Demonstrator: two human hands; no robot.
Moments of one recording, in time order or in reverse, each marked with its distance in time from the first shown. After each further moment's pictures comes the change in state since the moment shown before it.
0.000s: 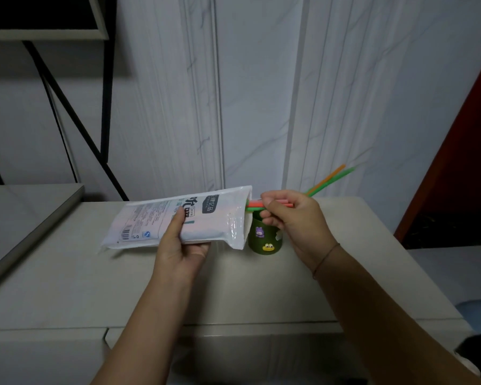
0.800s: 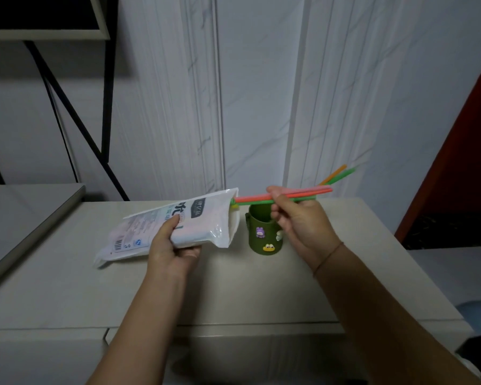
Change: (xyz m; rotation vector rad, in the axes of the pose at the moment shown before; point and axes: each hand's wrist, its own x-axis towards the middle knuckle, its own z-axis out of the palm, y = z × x) left_hand 0.004 0.012 -0.001 0.036 0.197 -0.016; right_hand 0.010 0.003 0.001 0.336 0.043 0.080
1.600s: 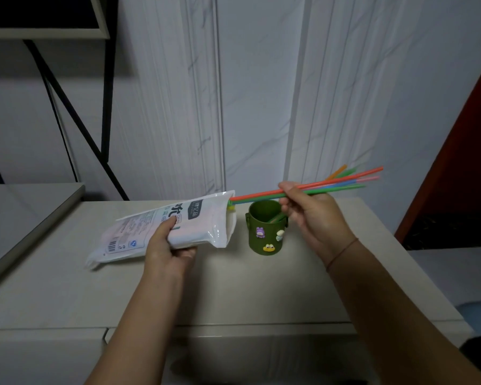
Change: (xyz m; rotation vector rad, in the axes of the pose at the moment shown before) left_hand 0.006 0.003 -0.005 0.007 0.037 0.056; right_hand 0.006 -0.014 -0.011 -0.001 0.021 -0.029
